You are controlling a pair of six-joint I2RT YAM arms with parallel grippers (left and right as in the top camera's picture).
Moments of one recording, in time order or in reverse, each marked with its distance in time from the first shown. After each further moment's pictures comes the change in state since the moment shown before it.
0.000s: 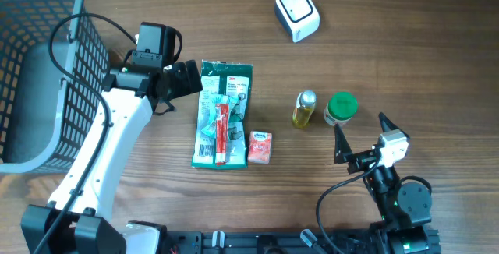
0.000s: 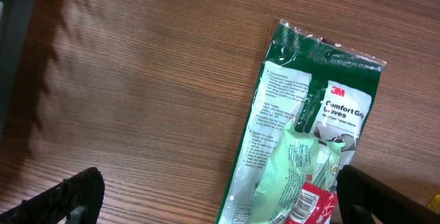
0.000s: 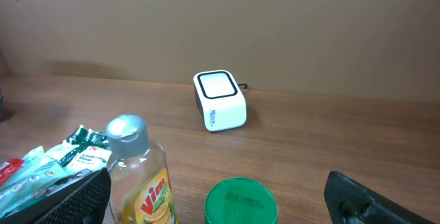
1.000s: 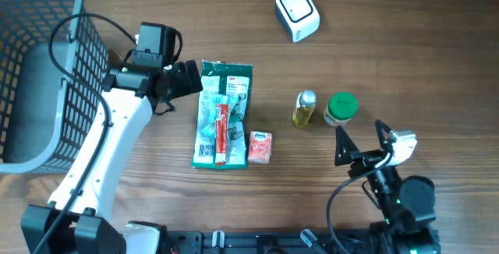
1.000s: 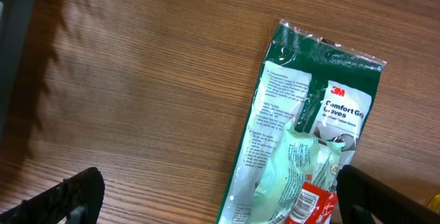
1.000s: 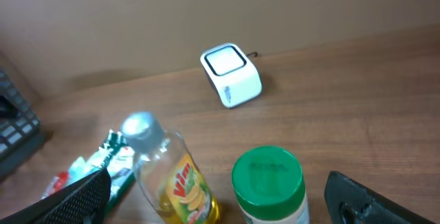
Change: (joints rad) left arm 0.000 0.000 0.000 0.000 0.000 0.000; right arm 0.000 0.001 0.103 -0.208 -0.009 0.255
